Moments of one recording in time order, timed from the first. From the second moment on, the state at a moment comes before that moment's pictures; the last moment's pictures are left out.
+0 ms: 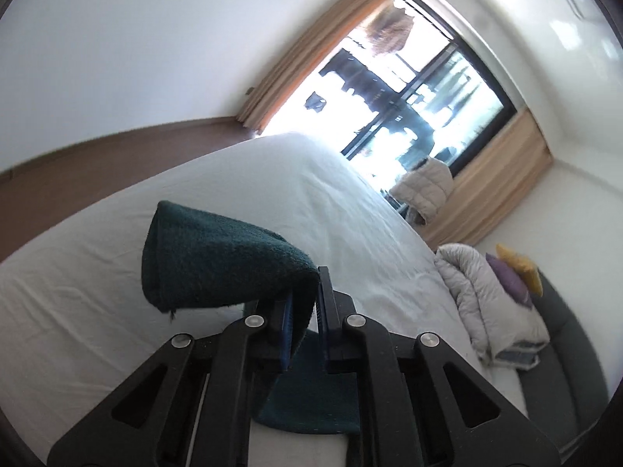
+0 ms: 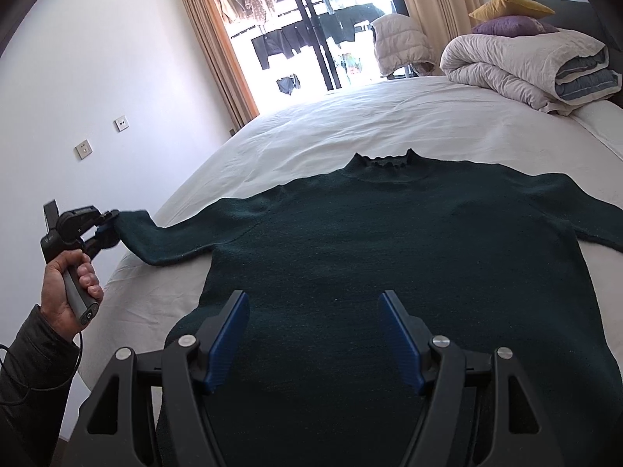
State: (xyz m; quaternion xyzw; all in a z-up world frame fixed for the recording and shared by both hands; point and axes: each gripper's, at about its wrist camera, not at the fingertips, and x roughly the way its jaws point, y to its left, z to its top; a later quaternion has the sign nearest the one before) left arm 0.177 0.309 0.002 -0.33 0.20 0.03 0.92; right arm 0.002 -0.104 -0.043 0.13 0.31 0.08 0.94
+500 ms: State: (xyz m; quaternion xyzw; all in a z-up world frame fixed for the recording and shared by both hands) left arm 0.192 -0.110 -0.091 0.16 0.33 -0.10 0.92; right arm 0.057 -0.216 -0.061 0.25 0.33 0.07 0.91
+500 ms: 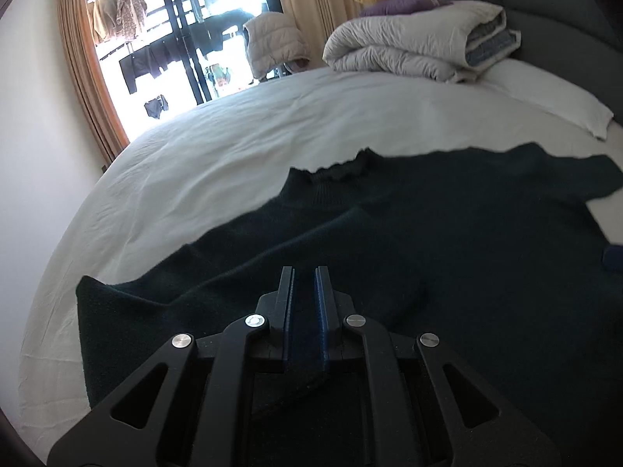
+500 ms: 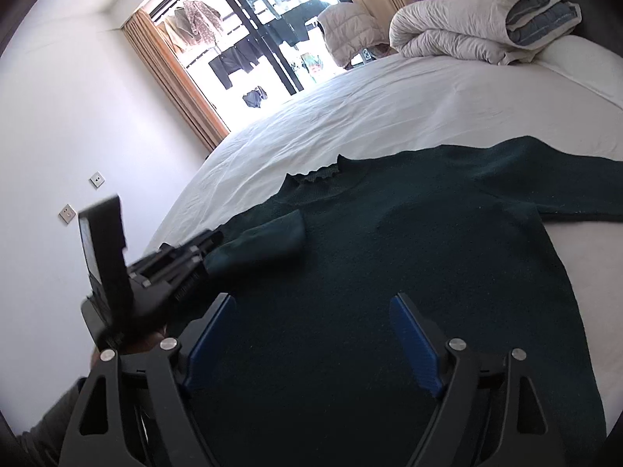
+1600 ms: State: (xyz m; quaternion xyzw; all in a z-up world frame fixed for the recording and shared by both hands) left arm 0.213 0.081 -0.072 -0.12 0.35 -0.04 0.93; right arm 0.246 -0.214 -0.077 0.25 0.41 0.13 0.87
